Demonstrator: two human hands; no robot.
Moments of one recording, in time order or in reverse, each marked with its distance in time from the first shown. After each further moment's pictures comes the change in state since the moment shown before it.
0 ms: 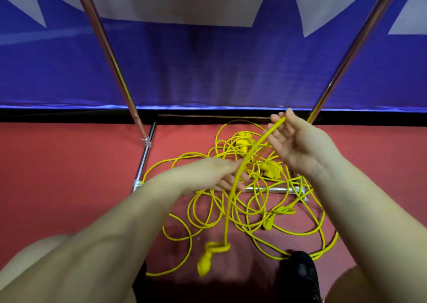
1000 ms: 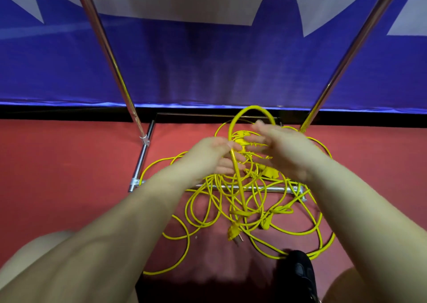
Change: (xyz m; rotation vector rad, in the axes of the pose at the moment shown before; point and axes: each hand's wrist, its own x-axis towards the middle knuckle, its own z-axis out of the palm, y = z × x) left_hand 0.009 0.008 -0.001 -0.348 0.246 0.211; right_hand -0.009 0.014 0.000 -0.669 -0.196 0.065
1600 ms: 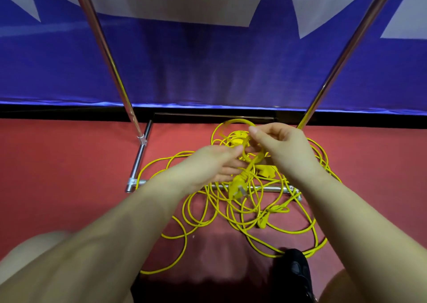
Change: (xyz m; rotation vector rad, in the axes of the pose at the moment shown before) left_hand -0.009 0.000 0.011 -0.053 -0.070 -0.147; right_hand -0.018 0.002 0.007 -0.197 0.201 -0.325
